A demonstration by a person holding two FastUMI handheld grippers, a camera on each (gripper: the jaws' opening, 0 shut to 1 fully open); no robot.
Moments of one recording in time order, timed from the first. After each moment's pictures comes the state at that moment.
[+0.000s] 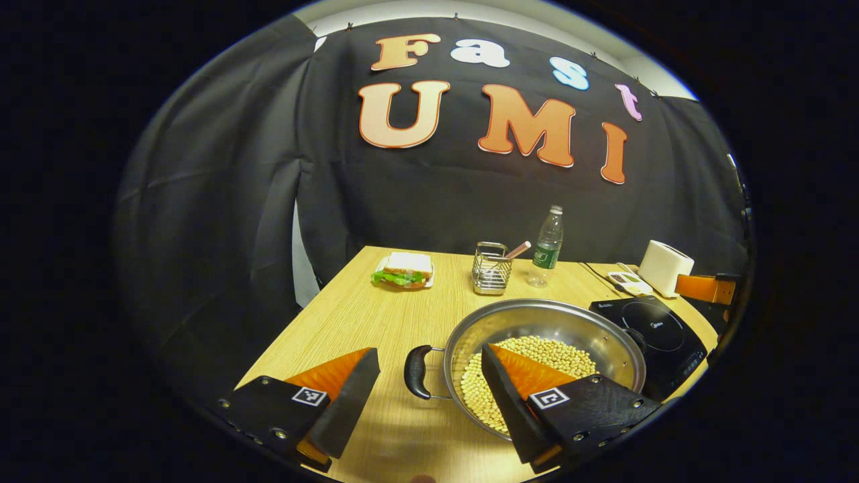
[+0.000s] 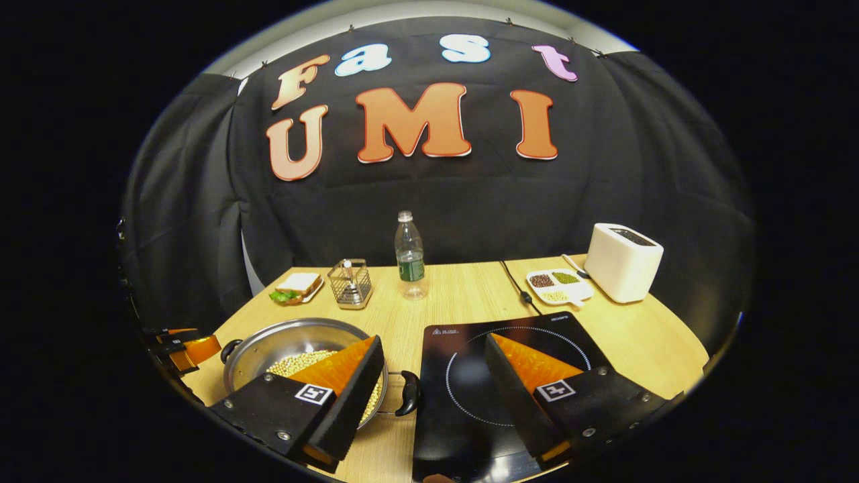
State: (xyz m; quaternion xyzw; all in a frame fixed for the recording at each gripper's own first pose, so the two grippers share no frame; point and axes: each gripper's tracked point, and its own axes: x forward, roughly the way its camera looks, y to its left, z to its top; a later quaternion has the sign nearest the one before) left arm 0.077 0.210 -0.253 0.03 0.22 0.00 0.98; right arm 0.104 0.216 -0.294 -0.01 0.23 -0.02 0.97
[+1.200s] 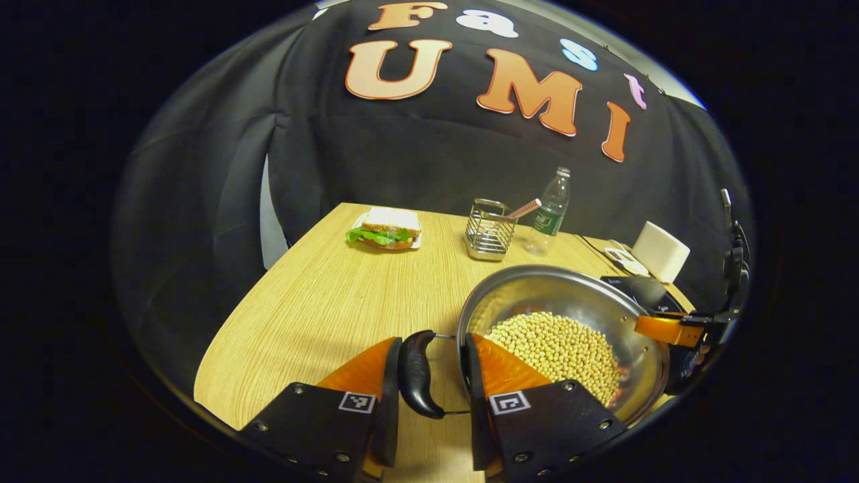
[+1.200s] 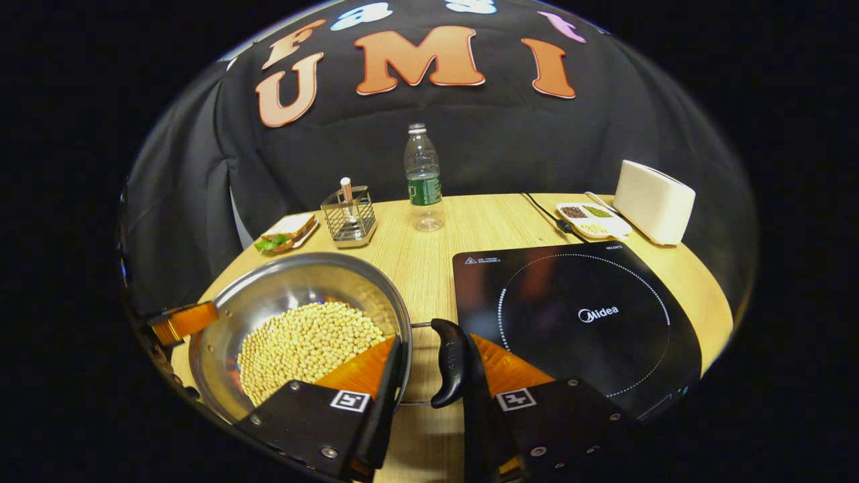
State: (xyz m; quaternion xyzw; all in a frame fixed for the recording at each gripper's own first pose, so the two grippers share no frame) left arm 0.101 0.216 -0.312 0.01 0.29 -0.04 0.96; right arm 0.112 0.251 -0.394 0.02 0.34 -0.02 0.94
